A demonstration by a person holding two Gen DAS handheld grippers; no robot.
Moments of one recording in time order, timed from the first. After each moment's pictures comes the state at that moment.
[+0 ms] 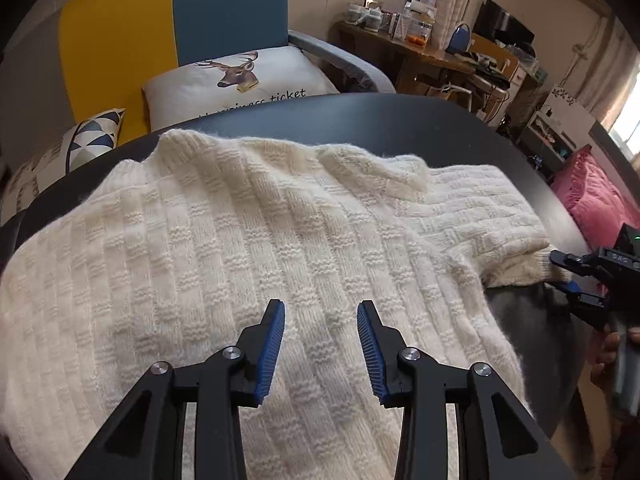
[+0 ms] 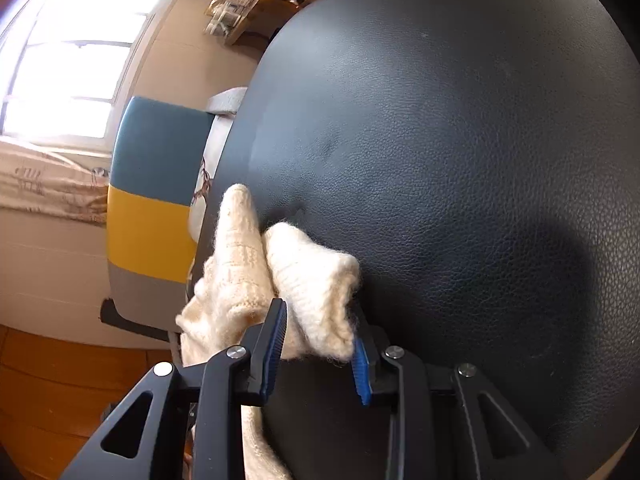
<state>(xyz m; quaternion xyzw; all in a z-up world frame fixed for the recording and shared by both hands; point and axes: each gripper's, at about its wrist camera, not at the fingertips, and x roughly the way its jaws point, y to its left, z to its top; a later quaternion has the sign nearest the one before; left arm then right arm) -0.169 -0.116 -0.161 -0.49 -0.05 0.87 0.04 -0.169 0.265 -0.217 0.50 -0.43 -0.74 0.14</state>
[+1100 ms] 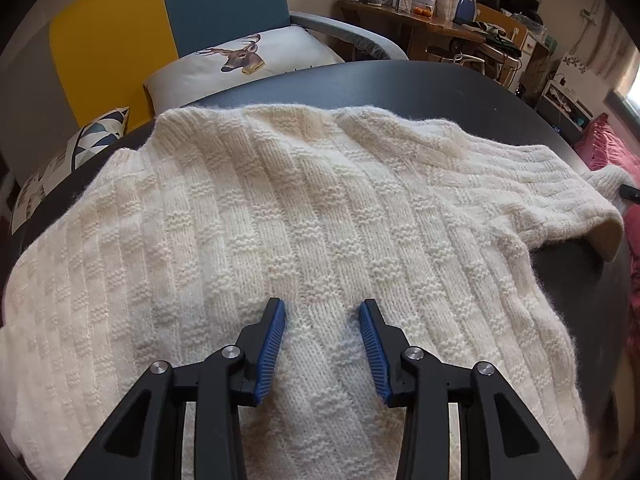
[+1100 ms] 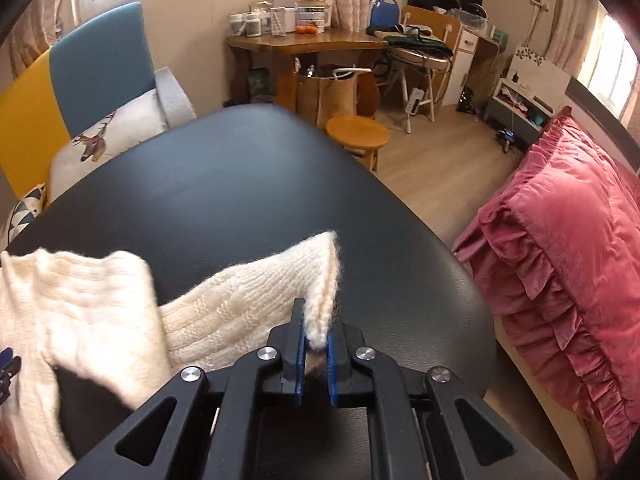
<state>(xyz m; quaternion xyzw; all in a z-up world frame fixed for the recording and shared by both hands) -0.177 -0.114 -0.183 -0.51 0.00 0.86 0.02 -0.216 0.290 -0.120 0.48 -0.01 -0.88 -0.06</state>
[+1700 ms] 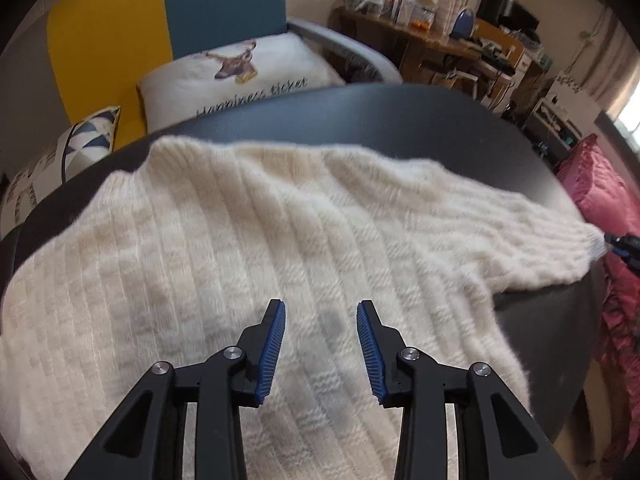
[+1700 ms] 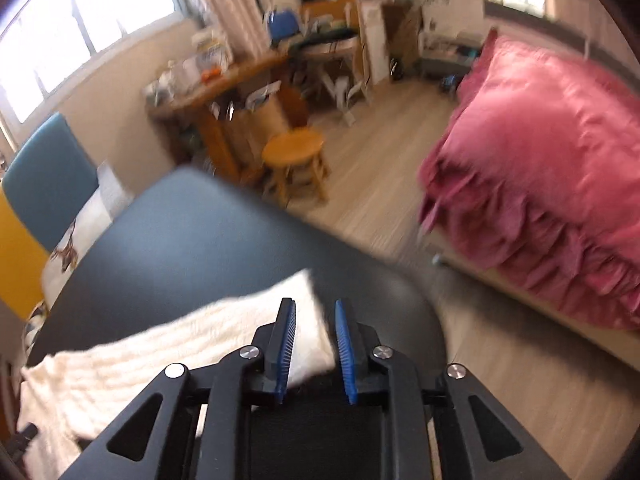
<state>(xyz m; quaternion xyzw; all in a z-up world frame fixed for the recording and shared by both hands) -0.195 -0.113 -0.141 -0.49 -0.04 0.87 0.05 -0.177 0.402 -0.100 0.39 -0.17 -0.90 -0.11</state>
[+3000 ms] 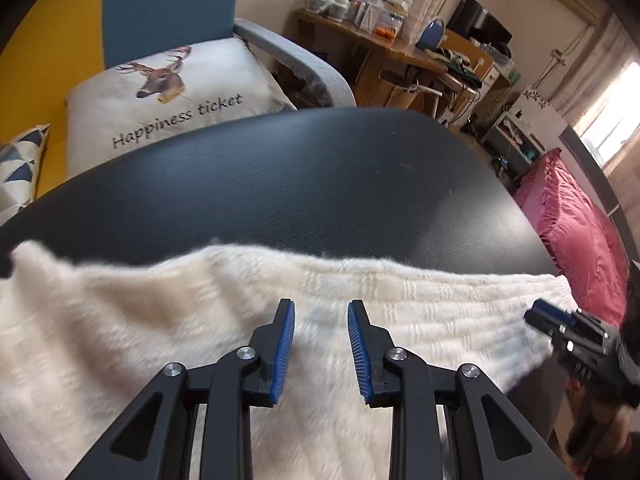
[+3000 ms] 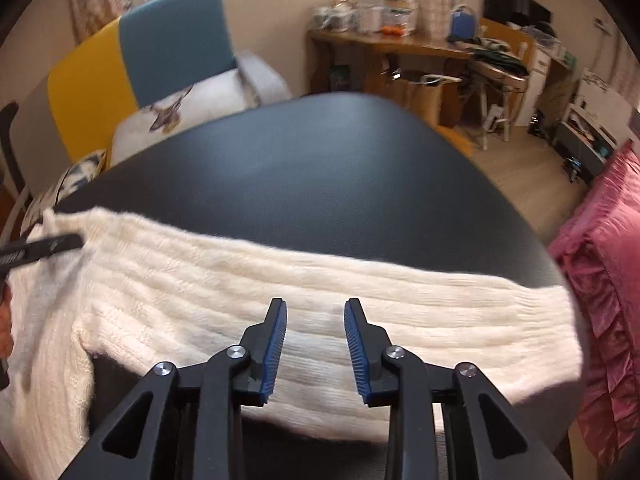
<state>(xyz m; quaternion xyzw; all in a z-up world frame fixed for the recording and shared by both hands) -0.281 -0.083 -0.157 -0.49 -0.10 0.86 0.12 -0.210 0.266 -0.136 0.46 -0.01 -0.89 0.06</state>
